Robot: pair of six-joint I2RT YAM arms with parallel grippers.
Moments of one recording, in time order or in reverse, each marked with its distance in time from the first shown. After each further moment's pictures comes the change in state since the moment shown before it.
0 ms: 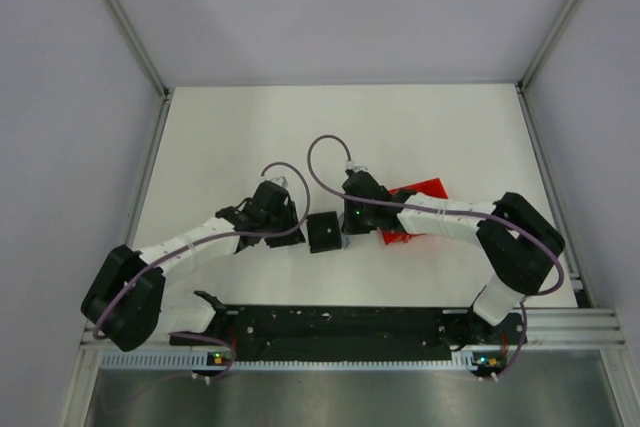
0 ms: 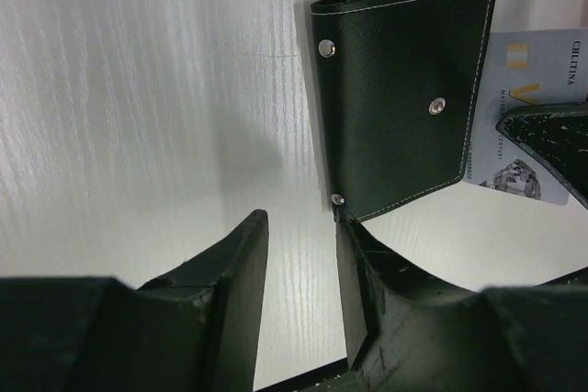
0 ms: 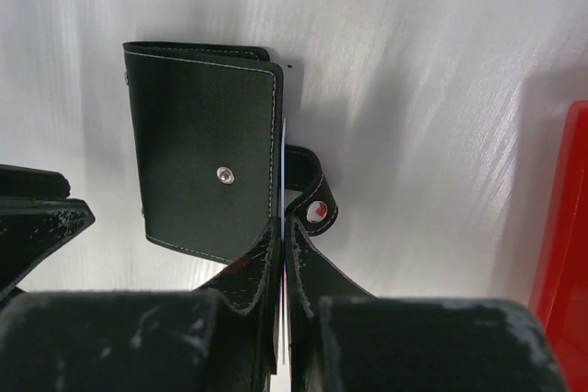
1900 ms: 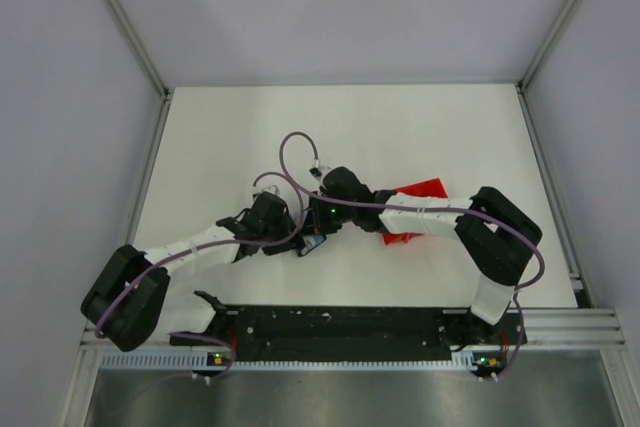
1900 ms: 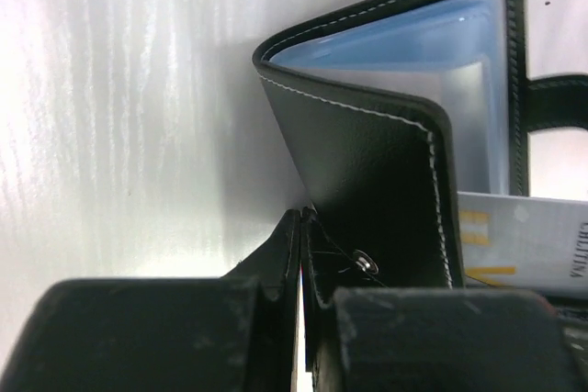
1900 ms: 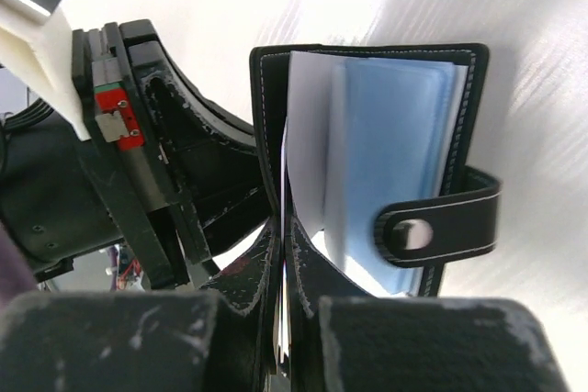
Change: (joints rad) left arm -0.003 0.022 -0.104 0.098 -0.068 -0.065; right arm 0.068 0.100 0.076 0.264 -0.328 0.032
